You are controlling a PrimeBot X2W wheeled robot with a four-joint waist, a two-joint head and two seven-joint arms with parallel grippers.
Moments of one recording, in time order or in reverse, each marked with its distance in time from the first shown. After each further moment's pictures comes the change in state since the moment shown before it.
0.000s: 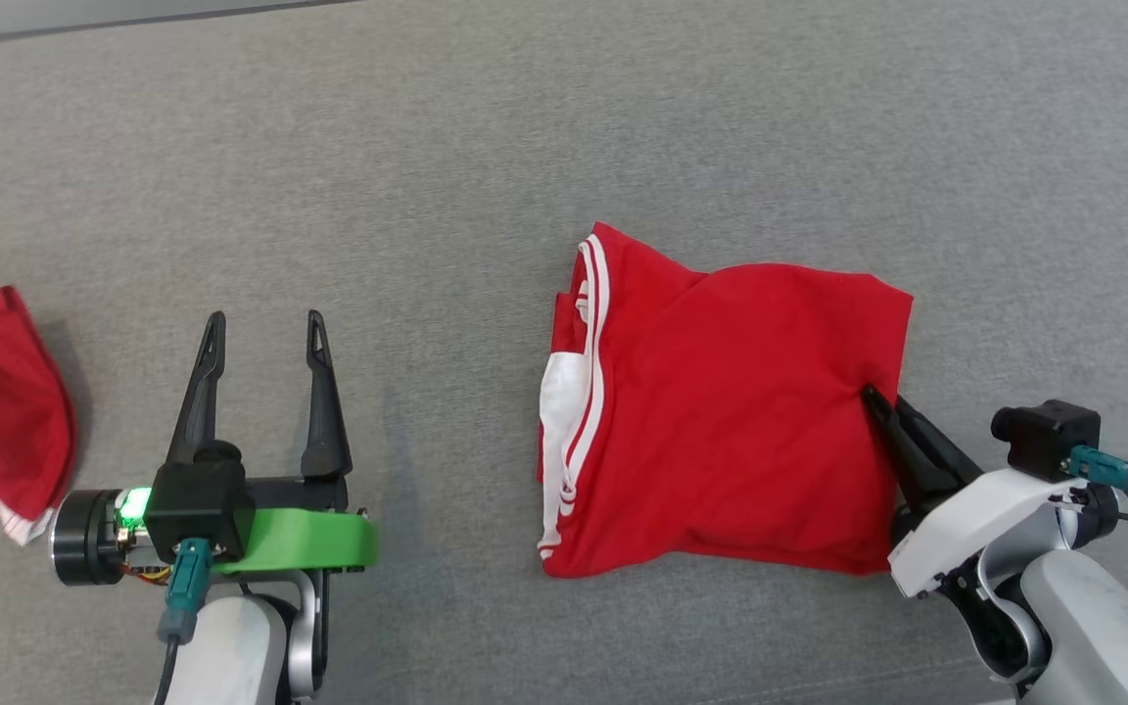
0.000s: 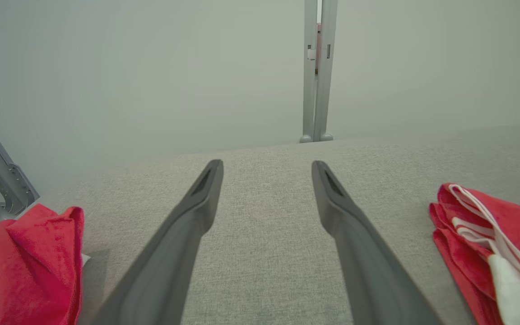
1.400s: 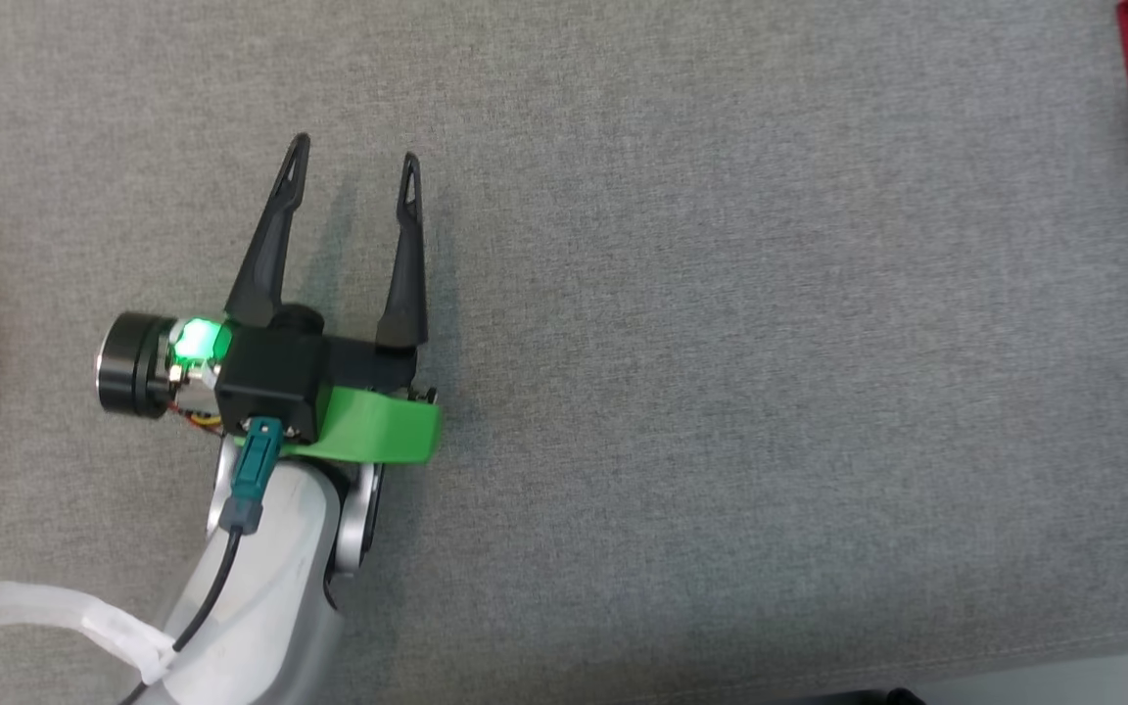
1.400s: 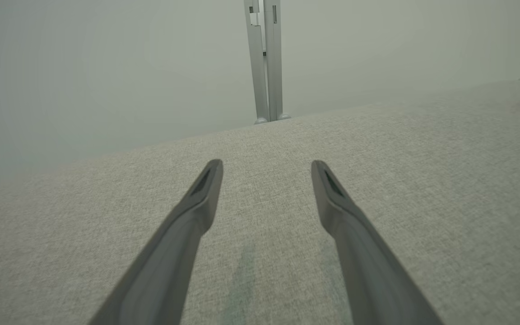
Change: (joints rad) left arm -0.263 -0.016 -0.117 0.021 0.064 -0.045 0.007; right arm -0.568 -0.429 -0.235 0.505 0.038 0.000 -0.107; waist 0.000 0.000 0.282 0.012
